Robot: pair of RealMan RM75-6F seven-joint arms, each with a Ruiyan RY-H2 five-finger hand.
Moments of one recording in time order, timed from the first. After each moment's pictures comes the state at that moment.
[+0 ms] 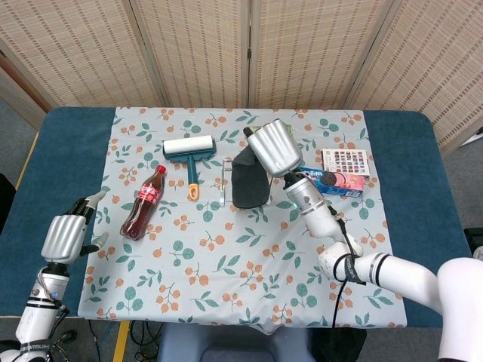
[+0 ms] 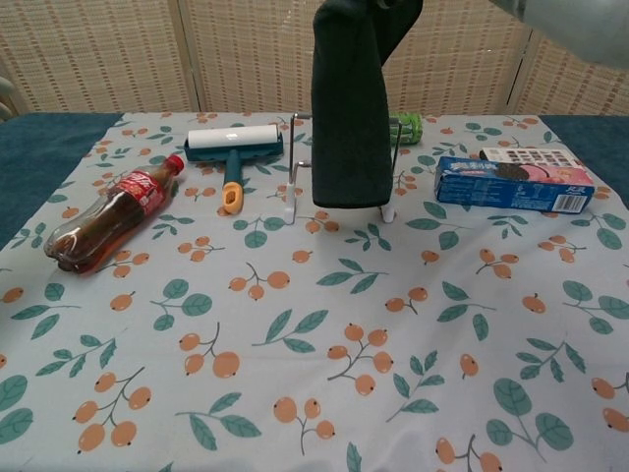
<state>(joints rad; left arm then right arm) -0.36 -1.24 -0.14 -1.67 1.32 1.32 0.16 1.03 -1.52 0.39 -1.30 -1.22 1.06 -0.74</state>
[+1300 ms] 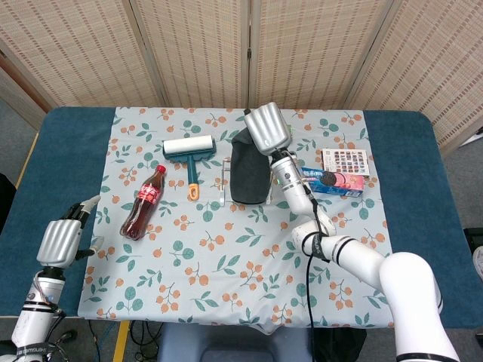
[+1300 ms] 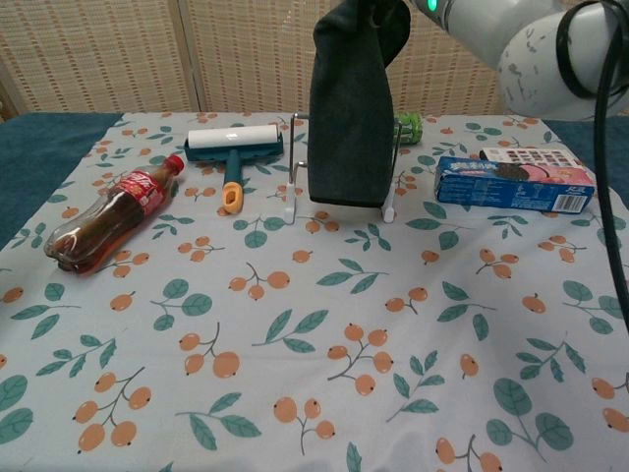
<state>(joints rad) -0.33 -1.24 -0.13 -1.64 1.31 1.31 0.14 1.22 -1.73 0.40 -0.84 -1.05 0.94 -0.75</state>
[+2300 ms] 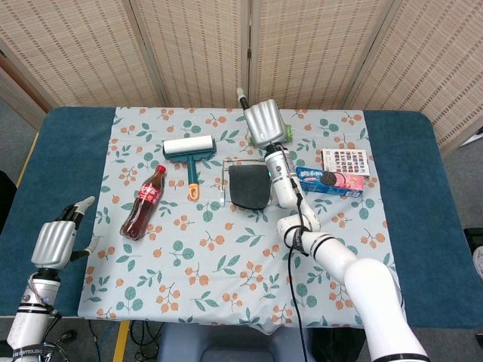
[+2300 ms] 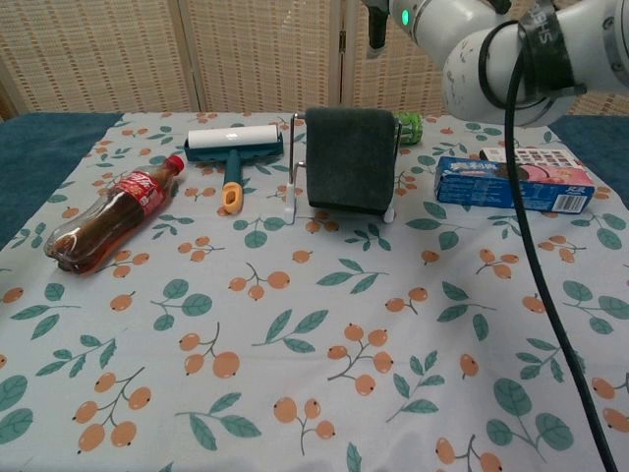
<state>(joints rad) -0.32 -1.23 -0.13 -1.62 1.31 1.31 0.12 1.32 -1.89 0.44 -0.53 -0.98 0.83 -0.69</state>
